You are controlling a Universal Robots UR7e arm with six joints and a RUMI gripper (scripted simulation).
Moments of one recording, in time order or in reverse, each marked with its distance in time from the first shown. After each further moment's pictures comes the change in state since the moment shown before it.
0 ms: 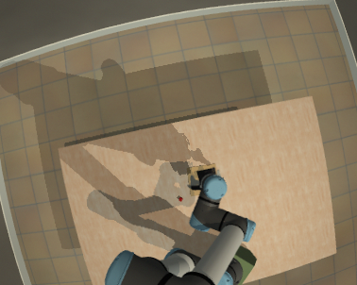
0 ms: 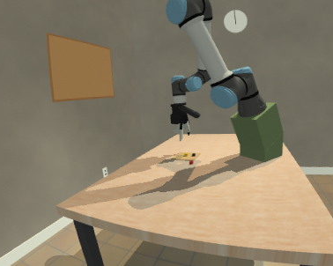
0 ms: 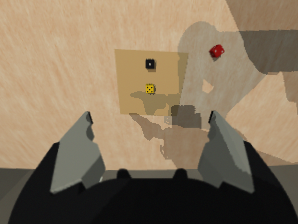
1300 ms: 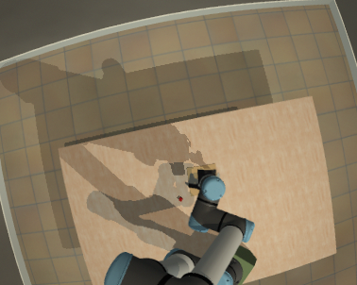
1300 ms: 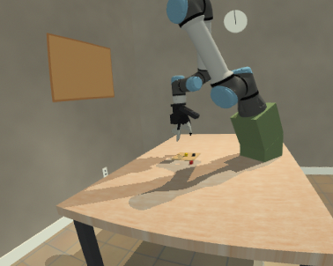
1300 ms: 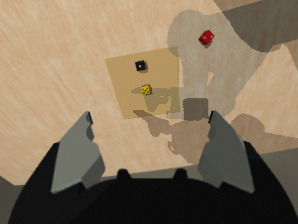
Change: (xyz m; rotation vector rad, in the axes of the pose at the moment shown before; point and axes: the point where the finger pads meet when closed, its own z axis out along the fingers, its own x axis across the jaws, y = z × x) arm 0.009 -0.001 0.000 -0.003 0.000 0.198
